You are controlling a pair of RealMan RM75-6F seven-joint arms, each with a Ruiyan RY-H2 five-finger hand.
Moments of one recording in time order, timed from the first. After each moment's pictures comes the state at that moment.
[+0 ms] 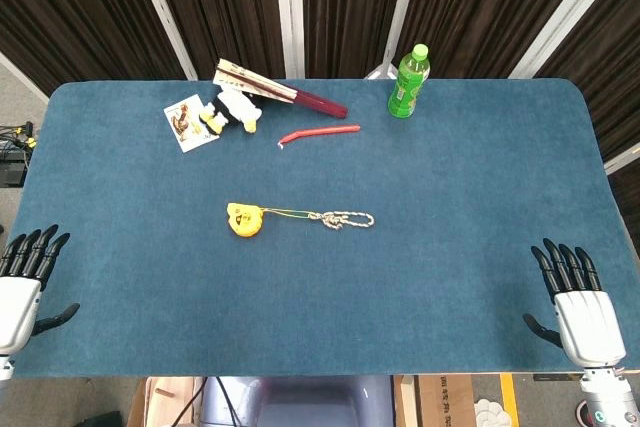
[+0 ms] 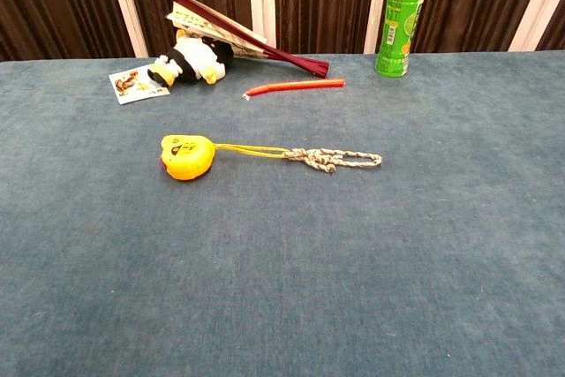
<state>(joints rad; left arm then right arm) -0.06 -1.15 -0.01 -1.59 1.61 1.57 0.10 0.04 -1.17 0.02 -1.58 -1.62 1.56 -0.12</state>
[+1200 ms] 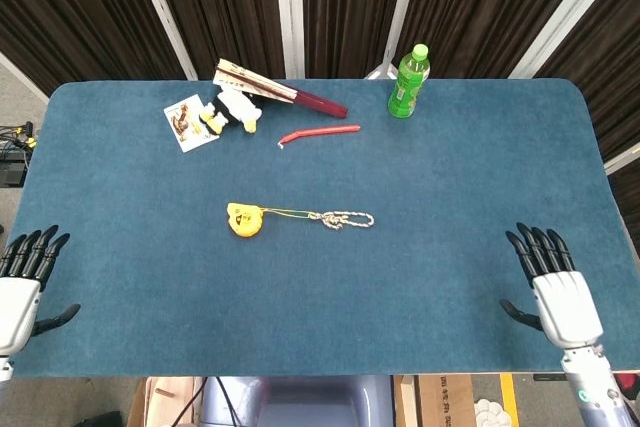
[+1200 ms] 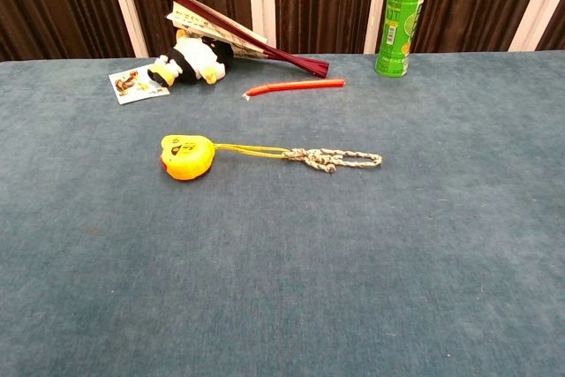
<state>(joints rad) -0.06 -1.15 -0.01 -1.60 1.61 1.57 0.08 0.14 -1.18 0.07 -1.61 -1.65 1.49 -0.06</state>
